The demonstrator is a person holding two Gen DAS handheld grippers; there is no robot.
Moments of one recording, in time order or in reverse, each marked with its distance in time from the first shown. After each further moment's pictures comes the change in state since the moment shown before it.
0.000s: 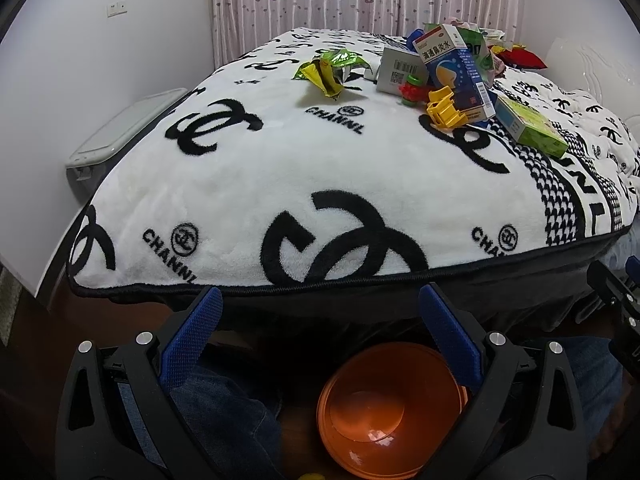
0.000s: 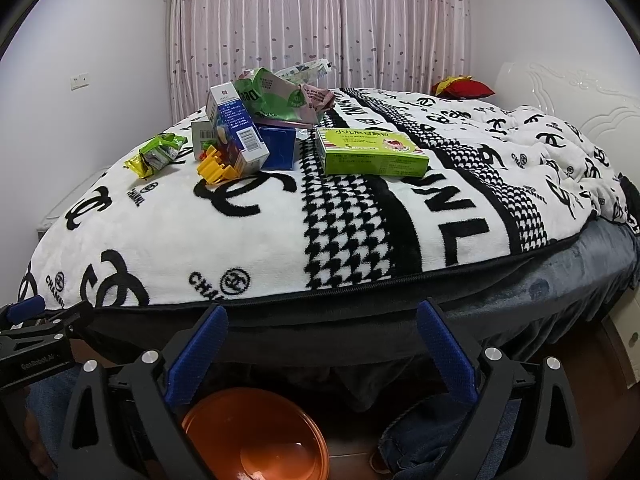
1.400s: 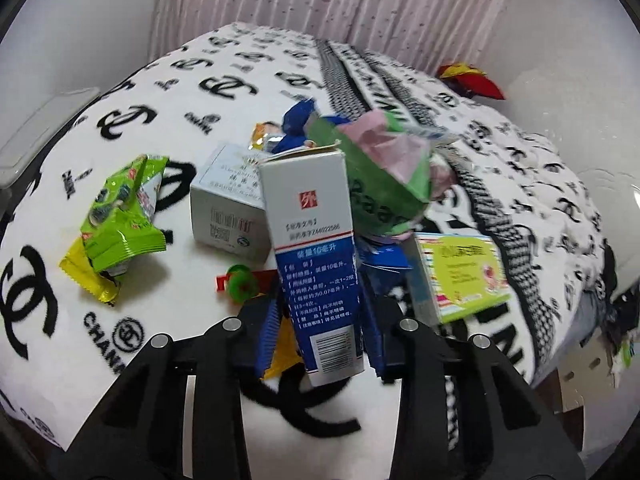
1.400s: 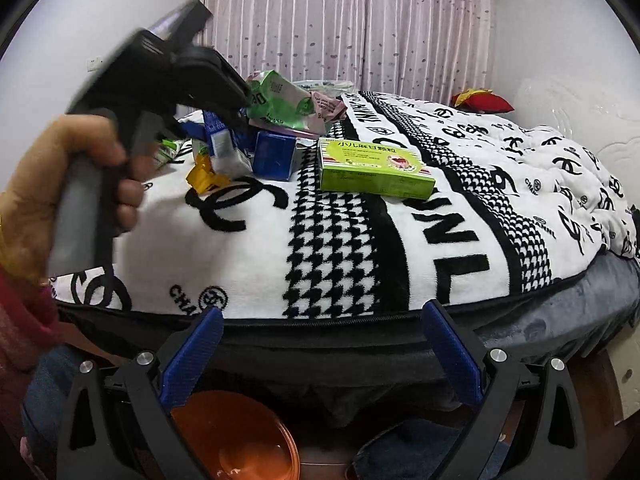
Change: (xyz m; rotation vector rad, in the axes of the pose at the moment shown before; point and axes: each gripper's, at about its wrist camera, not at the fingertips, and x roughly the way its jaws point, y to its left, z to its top) left arm 0.077 -0.115 0.185 -0.060 0.057 -0.286; right arm 0.016 -0.017 0.025 -0.101 0.008 0.030
